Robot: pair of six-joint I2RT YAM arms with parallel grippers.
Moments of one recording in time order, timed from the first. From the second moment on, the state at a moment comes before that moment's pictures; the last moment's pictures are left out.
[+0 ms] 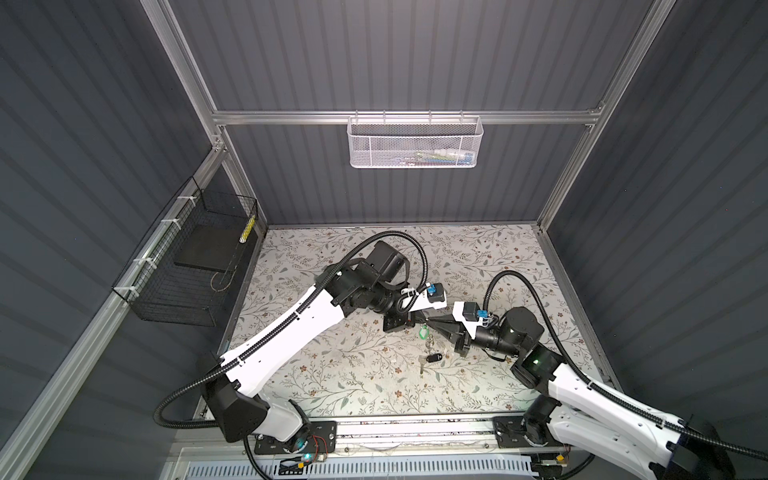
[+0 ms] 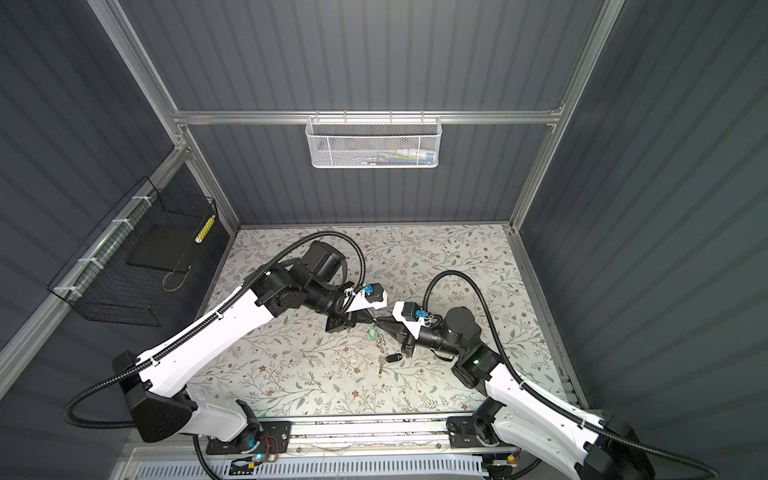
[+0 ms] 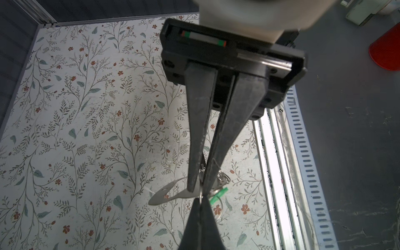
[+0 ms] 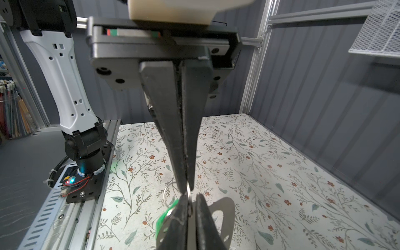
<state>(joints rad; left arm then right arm) -0.86 1.46 1.56 -1.04 0.51 0.69 0.70 0.87 0.44 0.42 -0.57 -0.10</state>
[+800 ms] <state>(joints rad) -0.80 1.20 1.17 -0.63 0.55 0.49 0.70 0.90 0.36 0.71 -0.61 -0.02</state>
